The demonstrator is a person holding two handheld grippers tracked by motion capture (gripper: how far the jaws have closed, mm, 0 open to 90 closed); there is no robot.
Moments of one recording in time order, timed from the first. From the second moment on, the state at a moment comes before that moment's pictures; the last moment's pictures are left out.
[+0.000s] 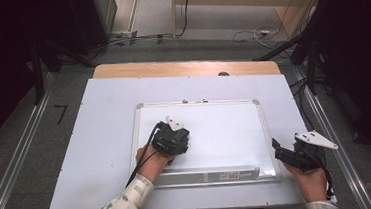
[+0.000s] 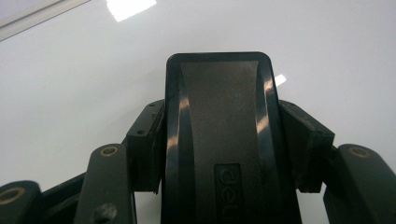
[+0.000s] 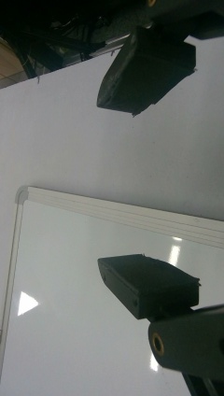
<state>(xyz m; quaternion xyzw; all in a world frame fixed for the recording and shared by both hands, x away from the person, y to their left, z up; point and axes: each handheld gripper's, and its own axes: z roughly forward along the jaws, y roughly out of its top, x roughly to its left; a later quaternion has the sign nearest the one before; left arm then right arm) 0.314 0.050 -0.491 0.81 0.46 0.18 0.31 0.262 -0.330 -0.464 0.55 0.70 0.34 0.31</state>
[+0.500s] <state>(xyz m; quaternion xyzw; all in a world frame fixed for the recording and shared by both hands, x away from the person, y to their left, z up) 0.317 0.019 -0.492 0.82 0.43 0.18 0.32 0.262 -0.330 -0.463 0.55 0.70 0.34 0.31</state>
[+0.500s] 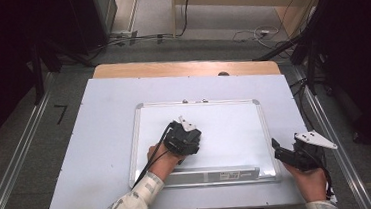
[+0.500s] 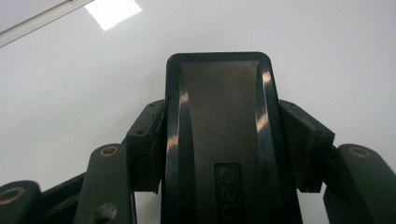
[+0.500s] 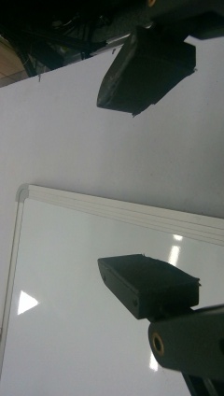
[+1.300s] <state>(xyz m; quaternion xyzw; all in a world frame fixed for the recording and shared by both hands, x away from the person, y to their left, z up) 0.292 0.072 -0.440 0.74 0.50 0.23 0.38 0.262 -0.332 -0.463 0.55 0.70 0.34 0.31</state>
